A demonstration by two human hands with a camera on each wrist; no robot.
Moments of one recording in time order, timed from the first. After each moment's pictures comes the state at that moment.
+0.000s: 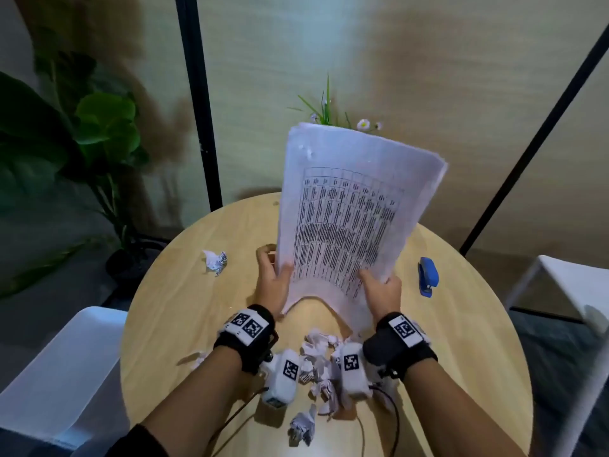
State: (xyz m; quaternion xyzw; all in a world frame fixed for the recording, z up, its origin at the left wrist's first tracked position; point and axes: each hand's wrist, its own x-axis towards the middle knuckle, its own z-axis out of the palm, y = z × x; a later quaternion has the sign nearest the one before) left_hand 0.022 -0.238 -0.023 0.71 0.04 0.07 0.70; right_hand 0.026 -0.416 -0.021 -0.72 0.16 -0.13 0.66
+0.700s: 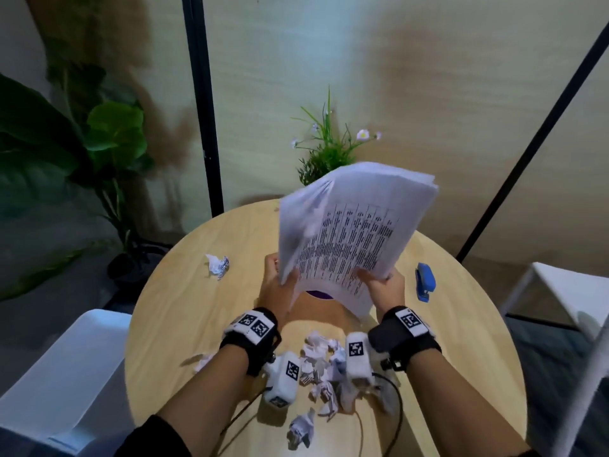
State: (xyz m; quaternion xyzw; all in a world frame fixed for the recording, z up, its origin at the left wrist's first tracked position) left_hand 0.020 -0.239 -0.029 0.71 0.03 0.03 0.71; right_hand 0.033 -0.426 -0.016 -0.72 0.10 -0.11 0.68
